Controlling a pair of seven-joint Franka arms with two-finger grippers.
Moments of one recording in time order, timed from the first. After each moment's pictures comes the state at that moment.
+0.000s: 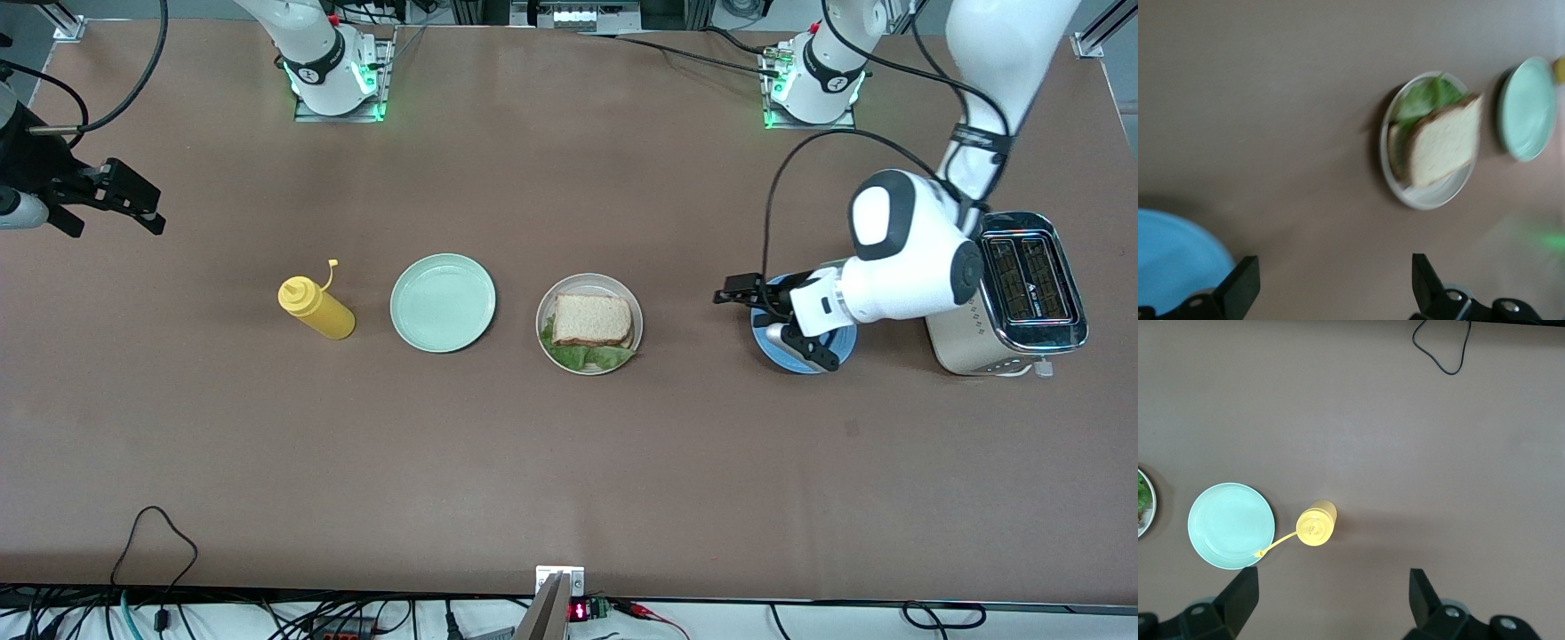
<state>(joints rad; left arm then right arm) 0.24 0.39 -0.49 -1.91 -0.35 2.12 0.37 0.04 -0.03 0.00 -1.64 0.00 1.72 -0.01</state>
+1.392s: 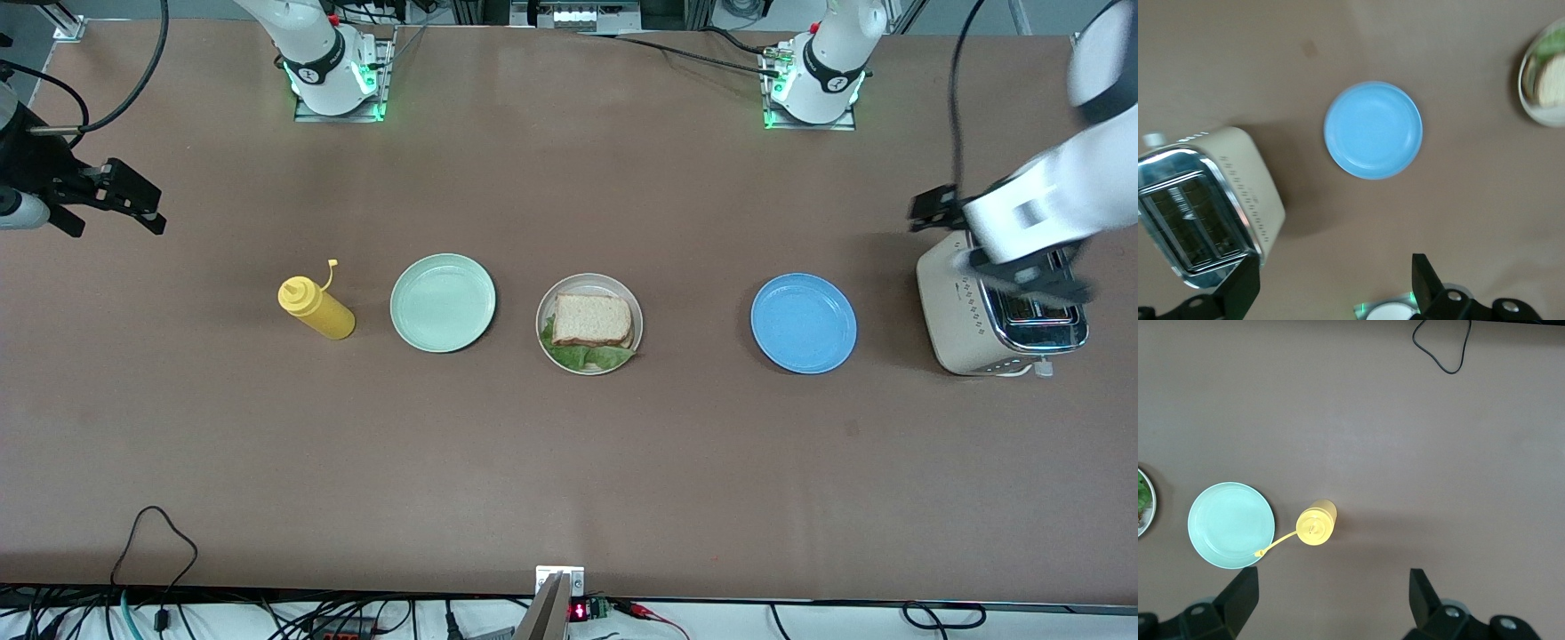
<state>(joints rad) 0.03 0.04 -0.05 -1.54 0.01 1.47 0.20 0.04 -0.03 0.00 -1.64 0.00 1.72 -0.01</state>
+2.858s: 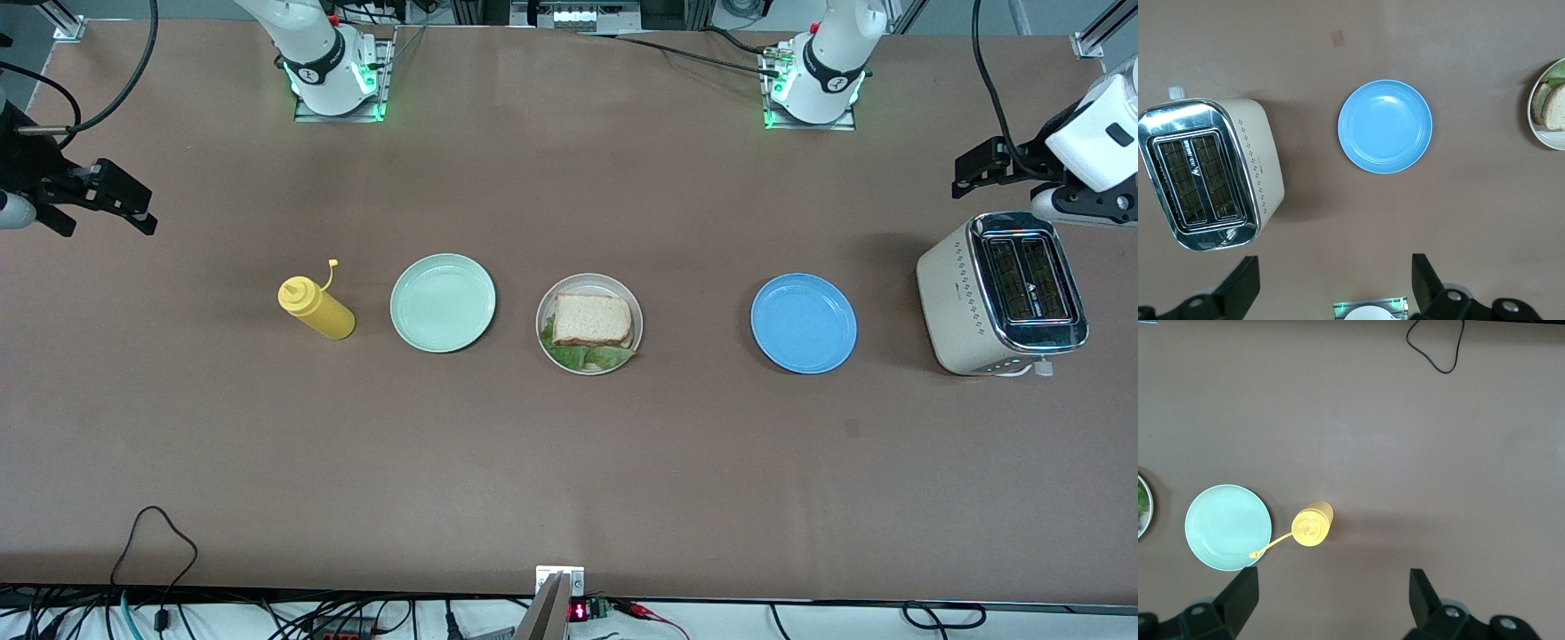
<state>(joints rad) 0.00 -0.04 -0.01 -1.66 0.00 1.48 0.08 0.04 -0.03 -0.01 -1.64 0.00 1.72 -0.01</state>
